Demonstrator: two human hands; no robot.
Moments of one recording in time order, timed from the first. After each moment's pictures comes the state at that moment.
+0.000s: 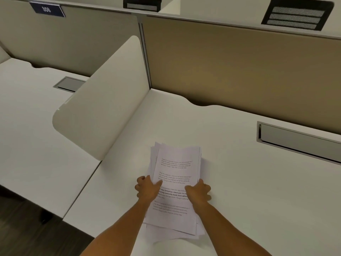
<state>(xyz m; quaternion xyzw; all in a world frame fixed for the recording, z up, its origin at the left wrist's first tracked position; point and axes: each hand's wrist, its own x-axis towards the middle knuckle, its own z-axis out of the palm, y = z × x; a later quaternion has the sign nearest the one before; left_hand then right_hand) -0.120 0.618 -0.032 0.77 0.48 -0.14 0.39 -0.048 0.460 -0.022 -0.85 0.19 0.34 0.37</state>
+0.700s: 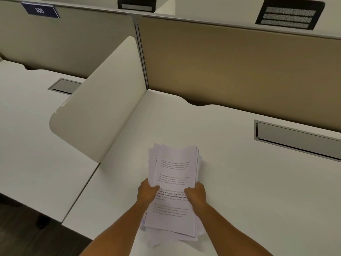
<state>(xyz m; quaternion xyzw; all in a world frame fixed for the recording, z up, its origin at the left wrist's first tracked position) -0.133 0.625 -0.037 0.69 0.46 -0.10 0.55 -0.057 0.456 -0.024 -0.80 0.18 0.33 0.47</state>
